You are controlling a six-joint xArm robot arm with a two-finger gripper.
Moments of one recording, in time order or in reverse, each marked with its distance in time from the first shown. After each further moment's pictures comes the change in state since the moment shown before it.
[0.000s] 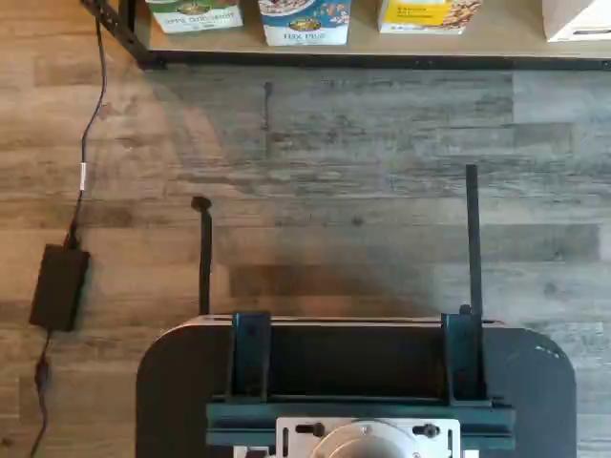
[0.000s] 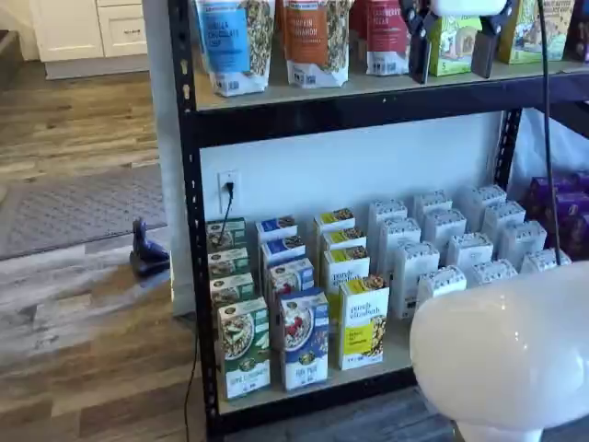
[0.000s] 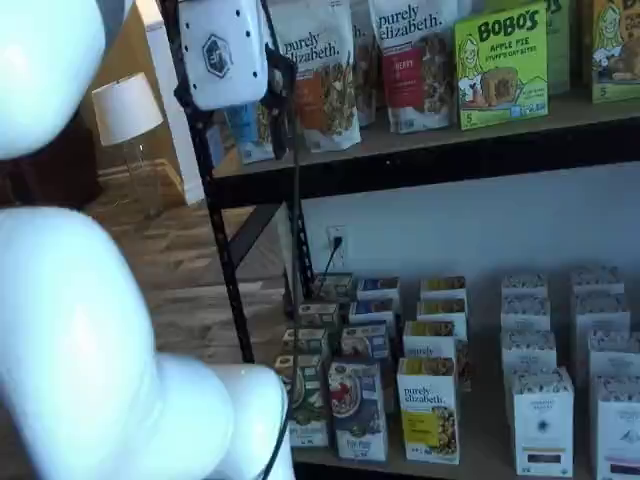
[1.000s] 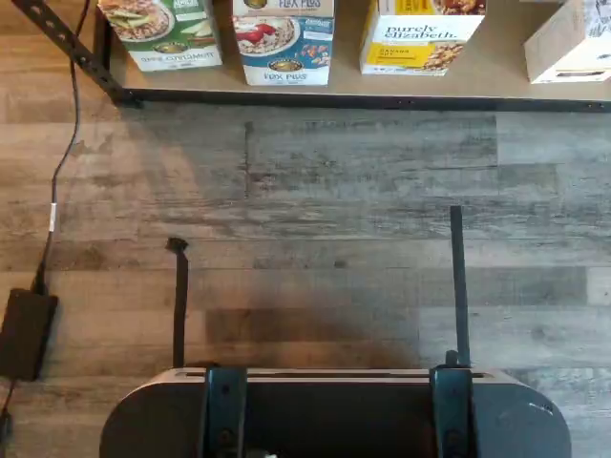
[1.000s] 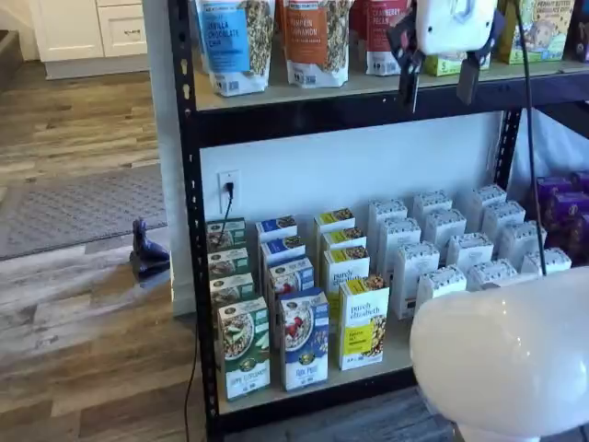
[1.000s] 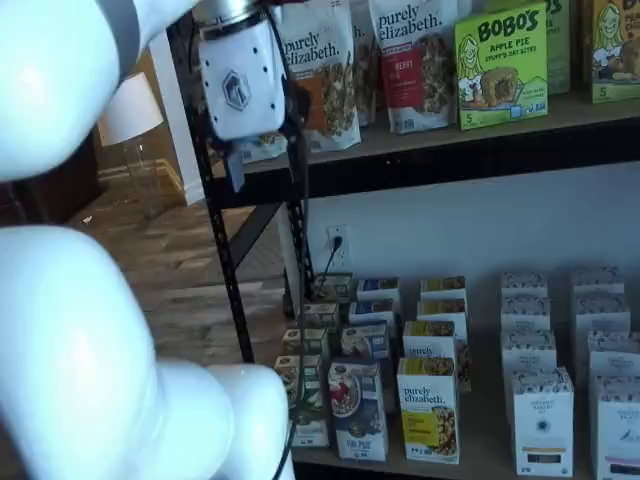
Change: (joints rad) arm 0.013 -0.033 0.162 -0.039 -0.178 0.000
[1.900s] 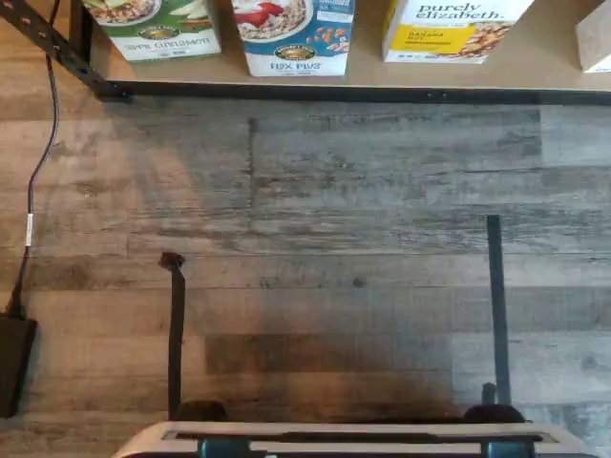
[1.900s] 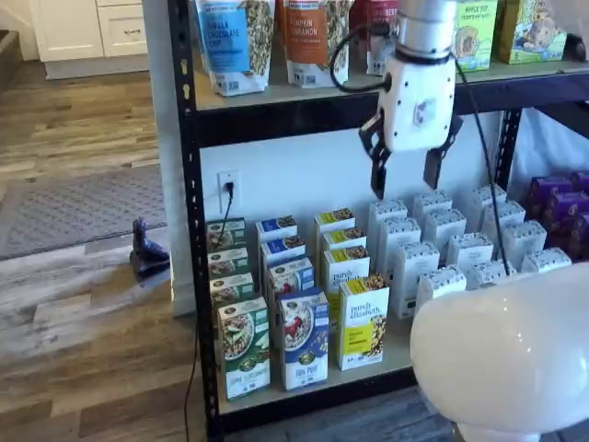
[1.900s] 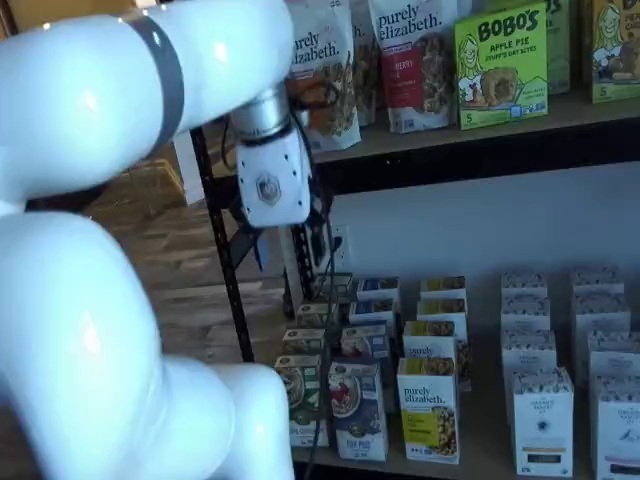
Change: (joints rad) arm 0.018 0.020 0.354 0.010 -0.357 0.020
